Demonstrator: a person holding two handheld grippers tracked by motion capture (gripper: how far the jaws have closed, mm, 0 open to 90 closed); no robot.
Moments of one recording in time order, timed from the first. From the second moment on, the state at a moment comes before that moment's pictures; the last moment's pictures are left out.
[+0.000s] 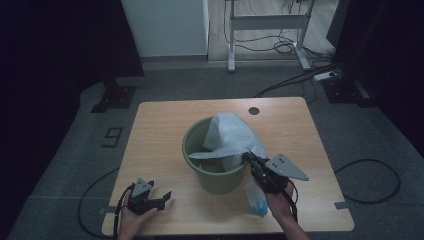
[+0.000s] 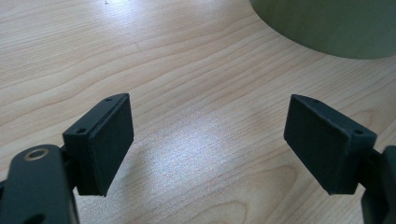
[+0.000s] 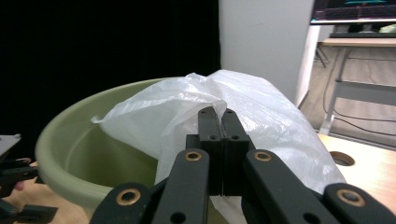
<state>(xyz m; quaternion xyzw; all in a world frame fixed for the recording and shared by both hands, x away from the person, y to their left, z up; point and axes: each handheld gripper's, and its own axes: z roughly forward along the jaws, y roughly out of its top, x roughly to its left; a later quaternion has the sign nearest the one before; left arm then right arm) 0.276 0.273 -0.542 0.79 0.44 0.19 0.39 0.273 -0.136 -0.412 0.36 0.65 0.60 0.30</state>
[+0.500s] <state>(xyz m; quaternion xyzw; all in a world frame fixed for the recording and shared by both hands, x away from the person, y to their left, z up) 0.276 0.274 -0.542 0.79 0.44 0.19 0.39 0.252 -0.132 -0.414 0.33 0.64 0.61 0.31</state>
